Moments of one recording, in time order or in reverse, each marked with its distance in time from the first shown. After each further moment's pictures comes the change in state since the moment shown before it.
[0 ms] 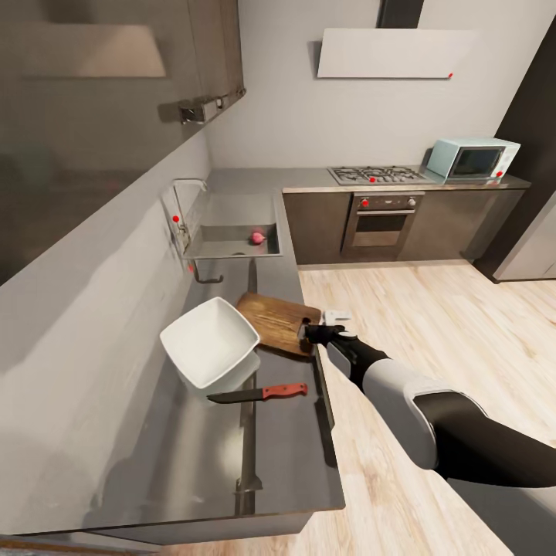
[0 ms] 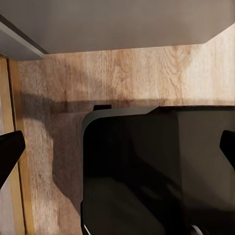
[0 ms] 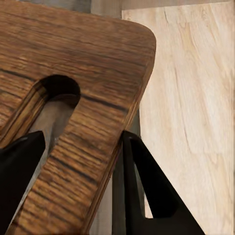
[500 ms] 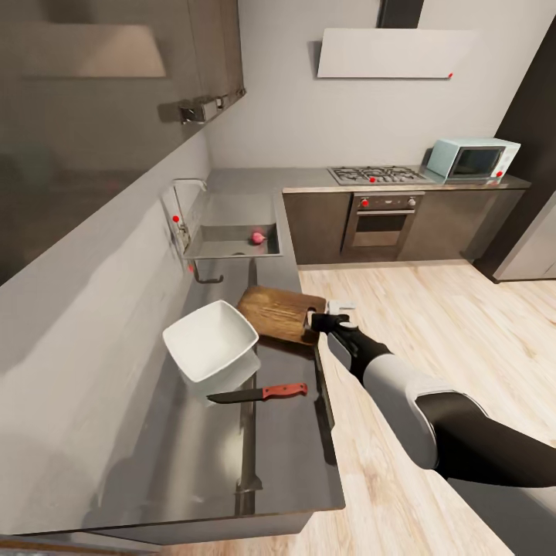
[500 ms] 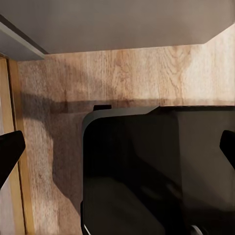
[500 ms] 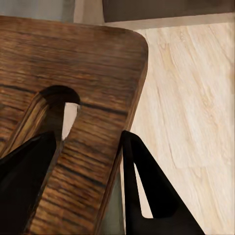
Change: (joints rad) left arm 0.000 0.000 0.000 0.000 0.000 0.000 0.000; right arm 0.000 -0.001 0.003 -0.089 -0.001 0.016 -0.078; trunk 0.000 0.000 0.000
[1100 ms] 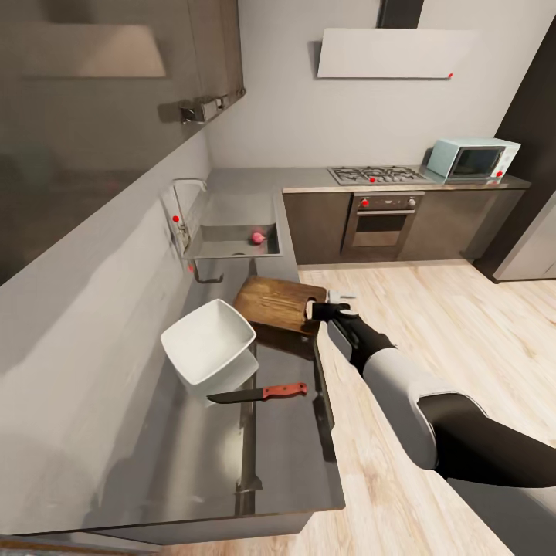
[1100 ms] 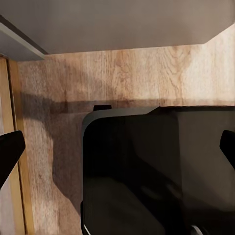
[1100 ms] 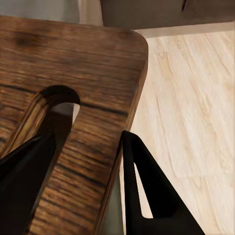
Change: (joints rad) left arm 0.000 0.000 0.000 -0.001 -0.001 0.000 0.000; right arm 0.000 0.002 -0.001 -0.117 0.002 0.096 -0.014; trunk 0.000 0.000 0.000
